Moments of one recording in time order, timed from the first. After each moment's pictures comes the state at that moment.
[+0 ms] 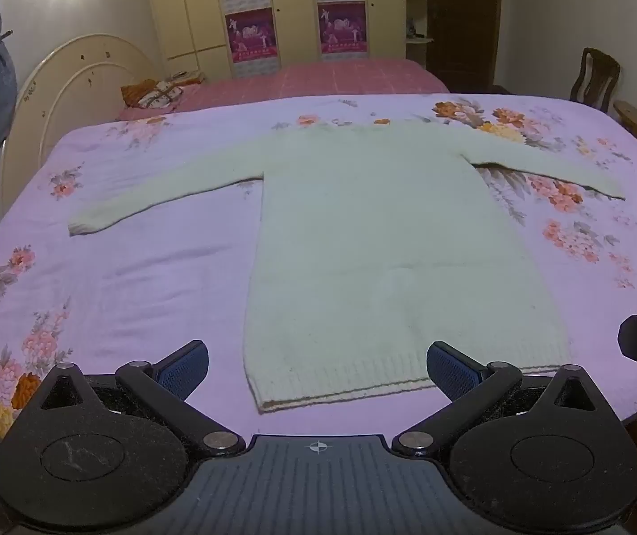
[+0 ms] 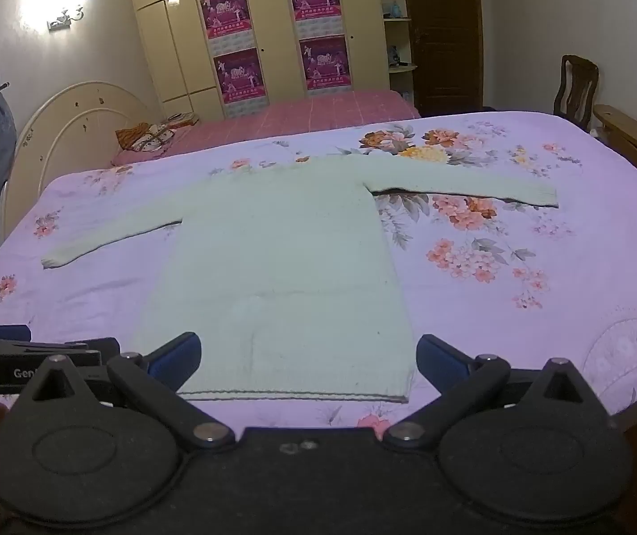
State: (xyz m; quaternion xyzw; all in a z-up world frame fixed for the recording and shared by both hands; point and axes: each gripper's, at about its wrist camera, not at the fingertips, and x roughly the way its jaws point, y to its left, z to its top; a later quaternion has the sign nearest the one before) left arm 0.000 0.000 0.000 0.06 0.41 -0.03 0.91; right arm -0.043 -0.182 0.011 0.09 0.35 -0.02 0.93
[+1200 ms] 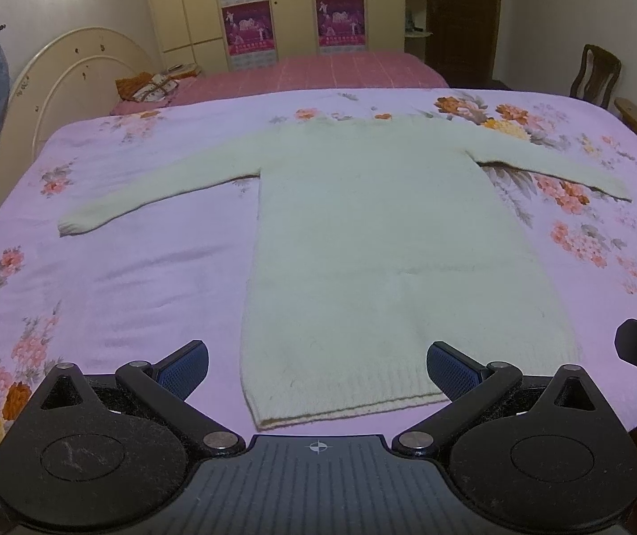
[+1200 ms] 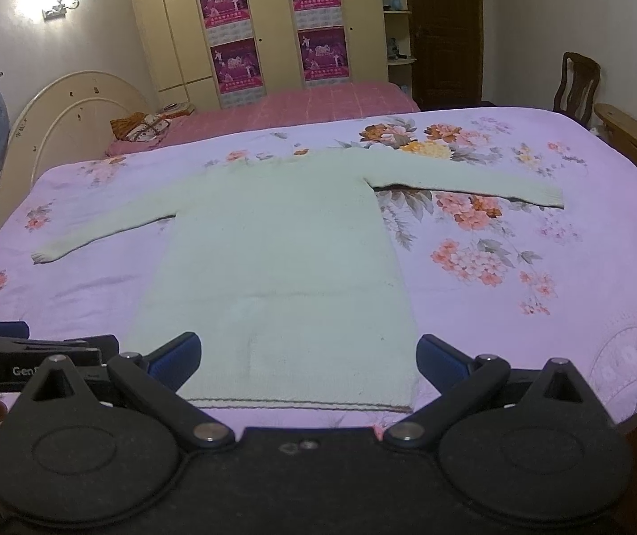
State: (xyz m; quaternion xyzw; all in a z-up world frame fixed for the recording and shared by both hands) left arm 0.022 0.001 -0.009 0.07 0.41 -0.03 0.91; right arm -0.019 -0.174 0.007 0.08 0.37 -0.02 0.93
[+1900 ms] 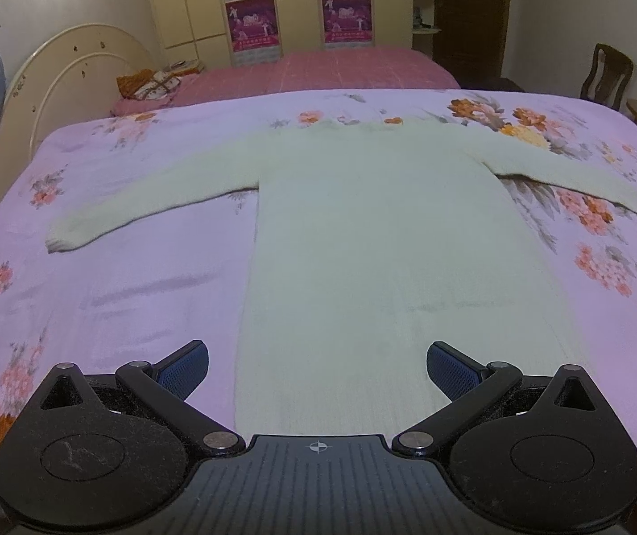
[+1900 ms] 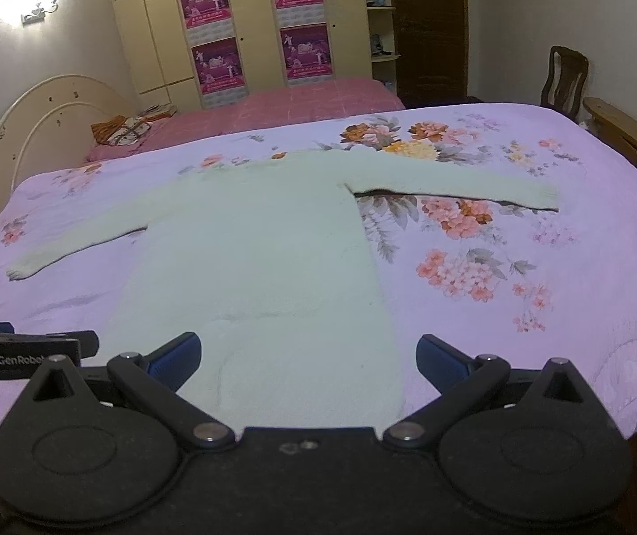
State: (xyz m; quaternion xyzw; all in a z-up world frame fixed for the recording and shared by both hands) left arm 0.085 -0.007 -0.016 0.07 0.41 -0.02 0.91; right arm 0.020 -0.193 -0.002 0.08 0.37 -0.05 0.92
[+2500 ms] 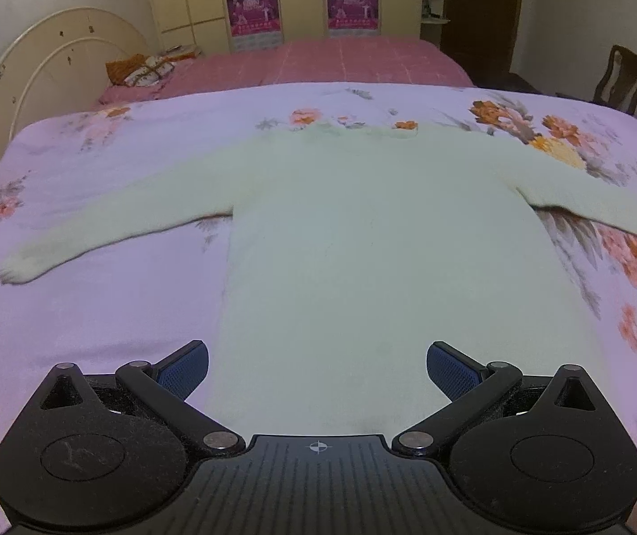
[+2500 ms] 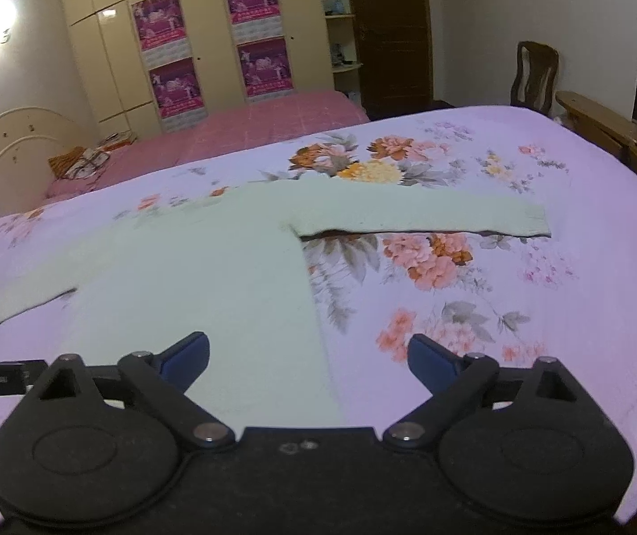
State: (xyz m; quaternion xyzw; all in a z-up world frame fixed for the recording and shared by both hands) left arm 0.214 -0.032 -0.045 0.06 0.42 -0.01 0.91; right arm 0.122 -0.264 -0.032 0.11 0.35 -0.10 0.92
